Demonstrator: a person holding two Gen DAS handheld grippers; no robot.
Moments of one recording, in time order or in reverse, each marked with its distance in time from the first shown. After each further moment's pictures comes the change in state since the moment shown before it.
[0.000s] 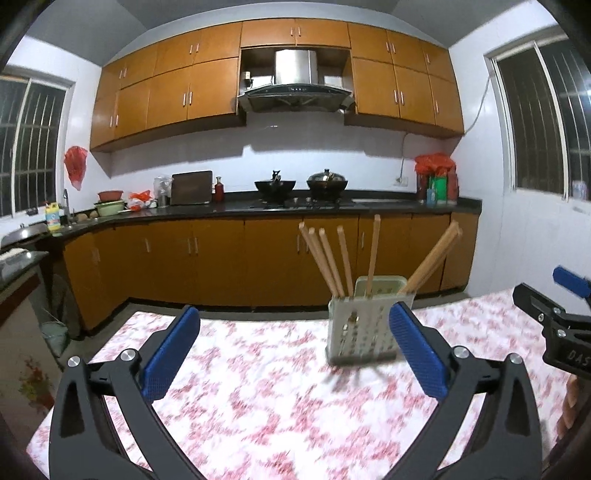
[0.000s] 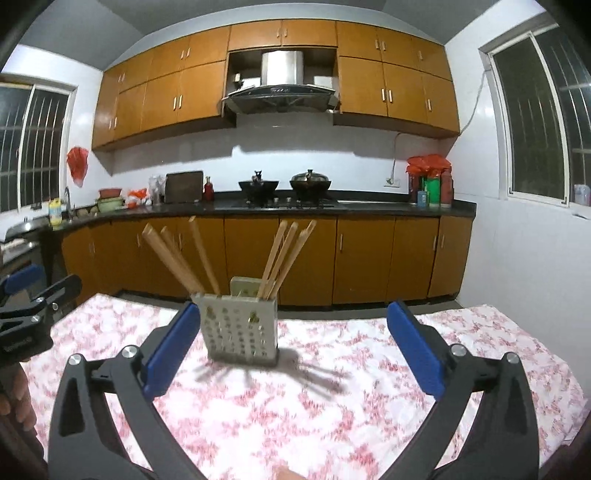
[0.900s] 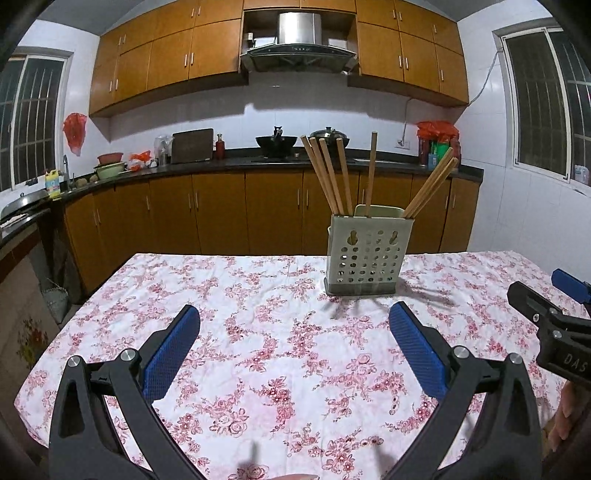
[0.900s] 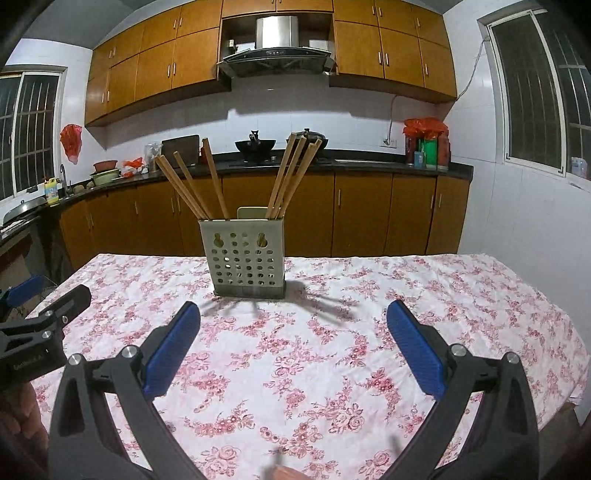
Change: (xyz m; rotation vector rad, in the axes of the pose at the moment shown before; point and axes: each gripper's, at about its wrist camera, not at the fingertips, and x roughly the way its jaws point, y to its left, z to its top) left arm -0.011 -0.001 -0.063 -0.032 0.149 -0.011; right arm -0.011 0.007 -0.057 0.040 0.139 -0.005
